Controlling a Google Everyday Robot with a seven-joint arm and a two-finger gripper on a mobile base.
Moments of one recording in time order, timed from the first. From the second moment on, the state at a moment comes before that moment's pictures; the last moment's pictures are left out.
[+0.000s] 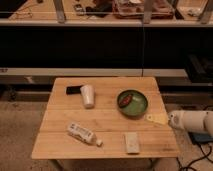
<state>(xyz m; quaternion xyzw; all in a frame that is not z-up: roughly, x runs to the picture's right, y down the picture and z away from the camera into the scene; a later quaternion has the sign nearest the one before) 0.248 0.149 0.668 0.17 -0.25 -0.61 0.73</state>
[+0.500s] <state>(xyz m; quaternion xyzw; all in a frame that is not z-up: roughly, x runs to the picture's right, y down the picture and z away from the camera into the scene) 0.215 0.146 0.646 0.22 -0.25 -0.66 0.67</state>
